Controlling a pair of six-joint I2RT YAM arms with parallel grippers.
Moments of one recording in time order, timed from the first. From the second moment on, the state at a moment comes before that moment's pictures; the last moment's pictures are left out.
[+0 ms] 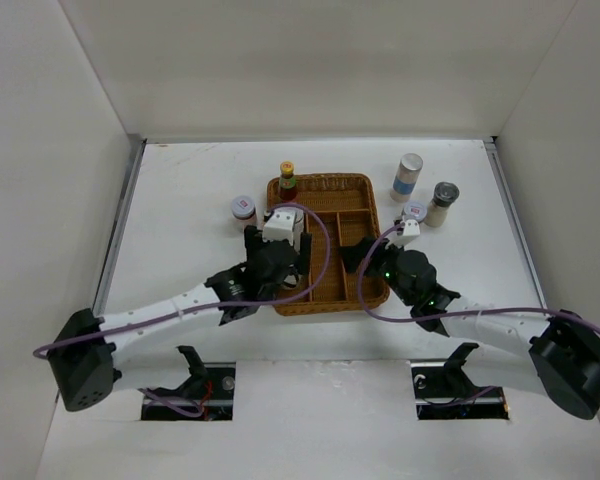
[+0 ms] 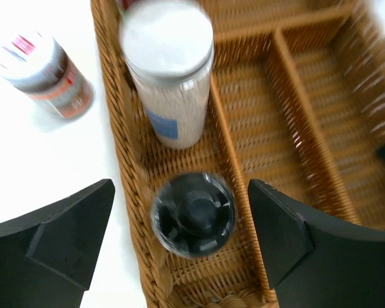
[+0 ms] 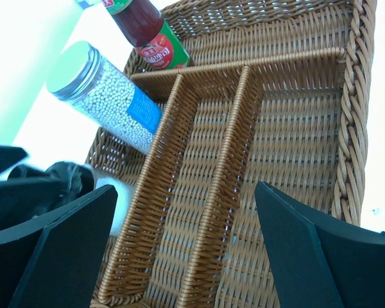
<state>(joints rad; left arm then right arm) -0.99 1.20 0.72 -0.06 -0.71 -0.39 0.73 1.14 0.36 0.61 0.26 0.57</state>
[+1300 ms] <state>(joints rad) -0.37 1.68 0.93 0.20 -0.46 -0.38 0.73 1.18 0.36 0.61 0.25 0.57</state>
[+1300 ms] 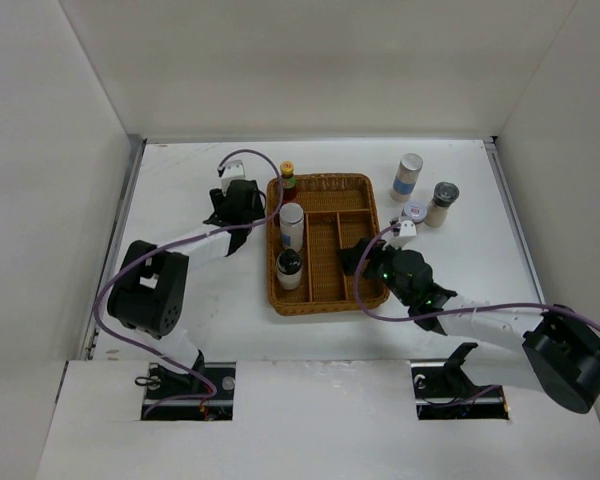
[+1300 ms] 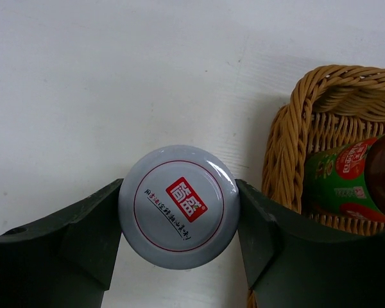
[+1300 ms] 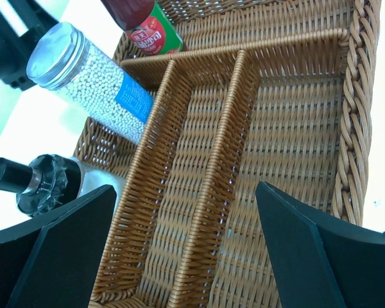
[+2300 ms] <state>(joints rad) -0.91 1.62 1.06 0.25 -0.58 -0.22 0.60 0.82 0.22 0.59 0.40 0.64</state>
